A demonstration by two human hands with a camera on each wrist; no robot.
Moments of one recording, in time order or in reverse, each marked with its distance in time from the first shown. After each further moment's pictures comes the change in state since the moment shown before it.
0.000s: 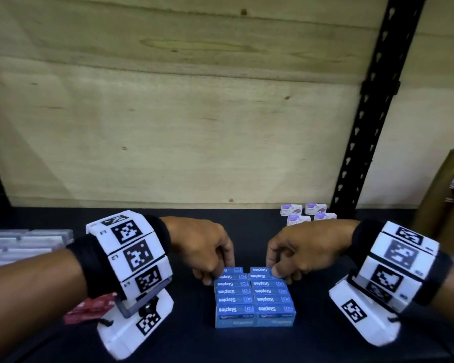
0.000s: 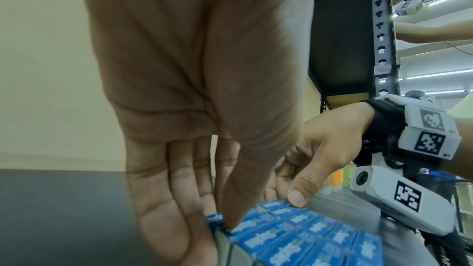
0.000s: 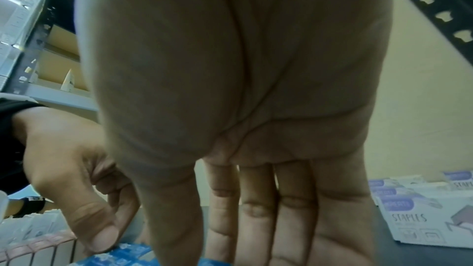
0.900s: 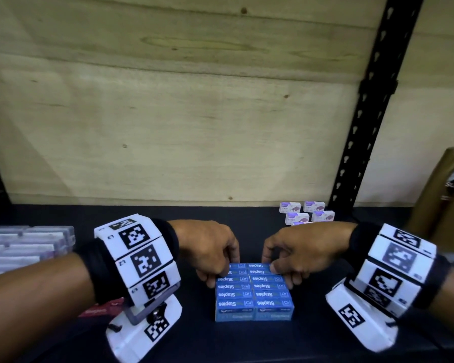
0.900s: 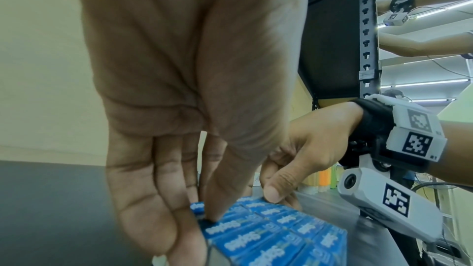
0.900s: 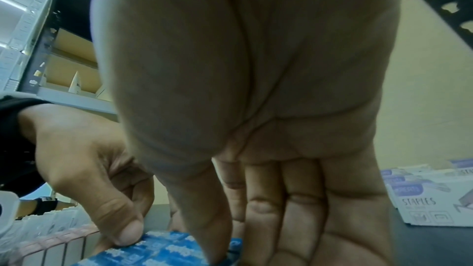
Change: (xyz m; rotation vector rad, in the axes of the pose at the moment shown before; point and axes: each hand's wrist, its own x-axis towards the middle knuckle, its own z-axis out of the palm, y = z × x) left_hand -0.004 0.014 0.010 0.017 0.026 -0.032; right_hand 0.002 -0.004 0.009 0.029 -0.008 0.052
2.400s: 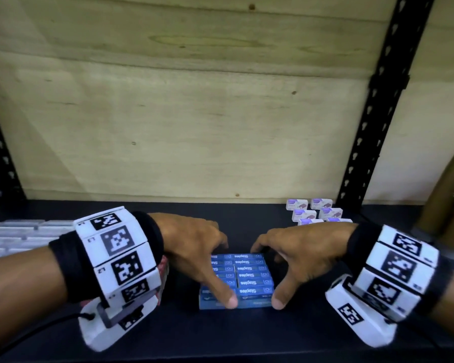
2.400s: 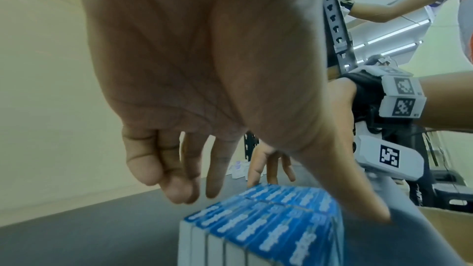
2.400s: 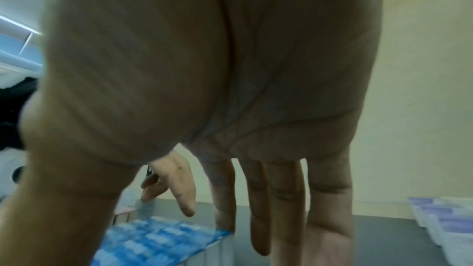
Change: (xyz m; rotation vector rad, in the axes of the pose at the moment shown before) left_hand -0.029 -0.015 -0.007 0.428 0.021 -0.031; right_hand -0.013 -0.027 0.004 -0.307 0.066 -0.009
